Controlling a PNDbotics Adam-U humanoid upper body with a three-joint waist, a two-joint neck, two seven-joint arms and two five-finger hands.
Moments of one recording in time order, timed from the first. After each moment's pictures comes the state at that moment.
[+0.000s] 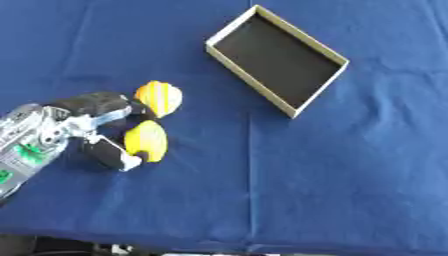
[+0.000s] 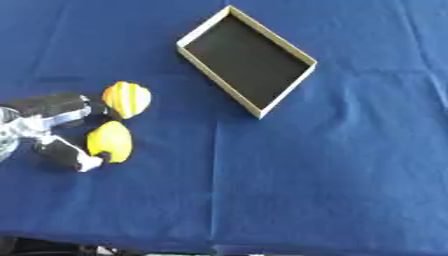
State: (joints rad) left arm -0.58 0.78 -0.56 -1.79 -0.54 0.34 -0.57; right arm -0.44 -0.57 0.02 -1.98 0.01 -0.15 -0.41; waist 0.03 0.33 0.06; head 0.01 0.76
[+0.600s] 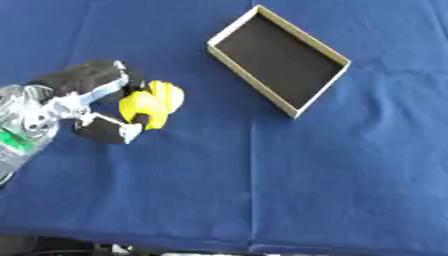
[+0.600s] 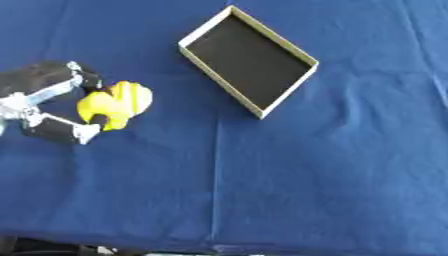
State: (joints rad) left arm -0.67 0.81 -0.43 -1.97 -0.55 0.32 -0.49; right arm -0.44 -0.57 0.02 -1.98 0.01 -0.15 -0.41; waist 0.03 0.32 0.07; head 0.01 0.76
